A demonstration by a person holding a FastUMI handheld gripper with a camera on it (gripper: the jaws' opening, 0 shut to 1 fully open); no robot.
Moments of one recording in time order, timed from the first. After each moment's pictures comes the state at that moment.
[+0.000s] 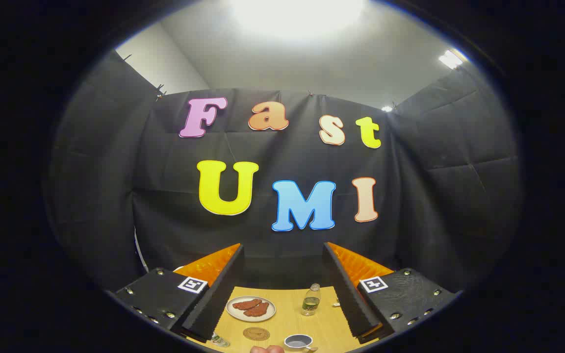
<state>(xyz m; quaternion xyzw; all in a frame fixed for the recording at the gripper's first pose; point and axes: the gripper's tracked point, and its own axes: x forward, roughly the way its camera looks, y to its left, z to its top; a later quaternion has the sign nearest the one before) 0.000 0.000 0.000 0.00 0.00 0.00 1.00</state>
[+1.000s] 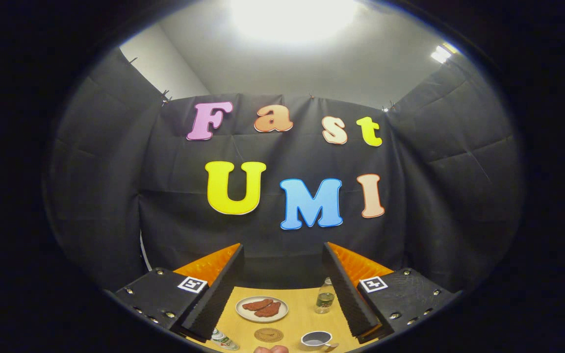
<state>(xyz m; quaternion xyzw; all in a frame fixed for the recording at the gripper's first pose) -0.022 0.042 -0.071 0.03 -0.03 0.02 1.00</state>
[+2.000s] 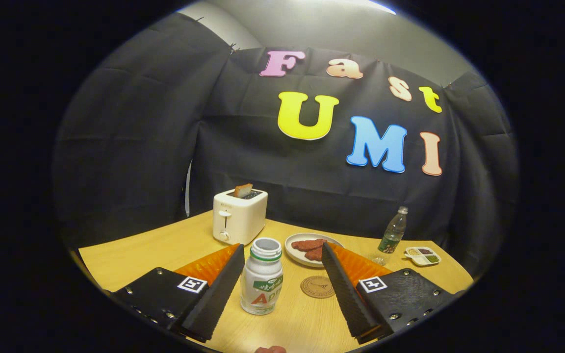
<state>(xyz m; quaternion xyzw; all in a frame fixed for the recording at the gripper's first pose) -0.055 0.178 -0.322 -0.07 0.09 0.16 0.98</state>
